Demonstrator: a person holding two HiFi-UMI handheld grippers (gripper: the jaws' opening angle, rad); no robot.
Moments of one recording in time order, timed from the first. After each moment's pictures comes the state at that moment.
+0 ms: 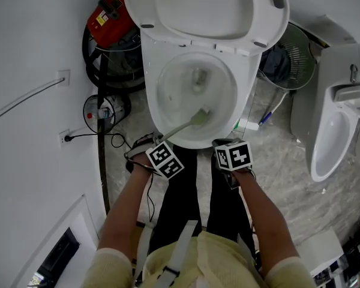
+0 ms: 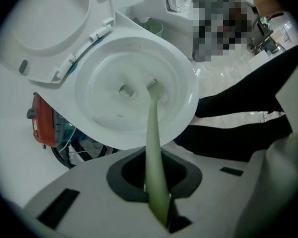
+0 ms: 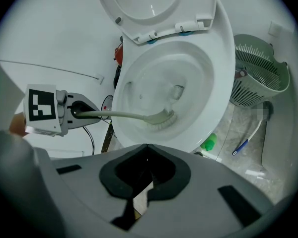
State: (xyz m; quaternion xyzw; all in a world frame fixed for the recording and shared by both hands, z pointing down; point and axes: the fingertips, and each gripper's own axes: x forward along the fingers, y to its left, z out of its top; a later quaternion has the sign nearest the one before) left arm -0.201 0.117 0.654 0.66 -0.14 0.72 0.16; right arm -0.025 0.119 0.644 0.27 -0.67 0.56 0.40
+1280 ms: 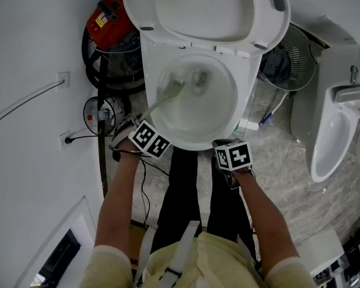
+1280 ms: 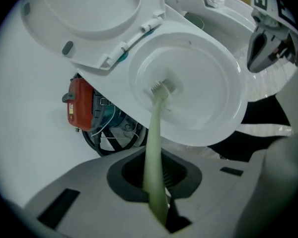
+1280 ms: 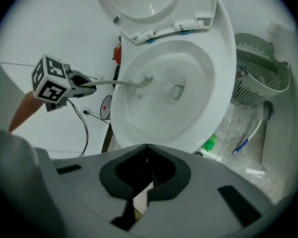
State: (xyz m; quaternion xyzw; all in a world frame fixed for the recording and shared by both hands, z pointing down) left arm -0.269 0.014 0.629 0.59 -0.28 0.75 0.13; right arm -0.025 0.114 0.646 0.27 -0.67 0.56 0.41
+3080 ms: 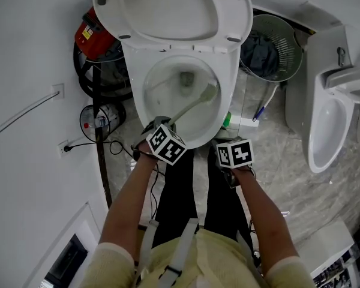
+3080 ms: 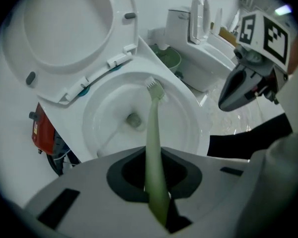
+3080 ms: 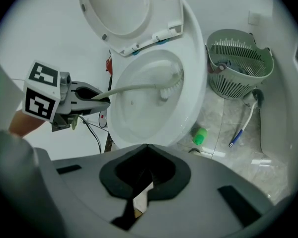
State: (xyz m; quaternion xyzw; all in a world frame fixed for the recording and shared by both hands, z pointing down) left arm -0.110 0.042 0.638 0.72 -0.22 0.63 0.21; right arm 0.024 0.119 0.636 0.31 -0.65 0.59 0.36
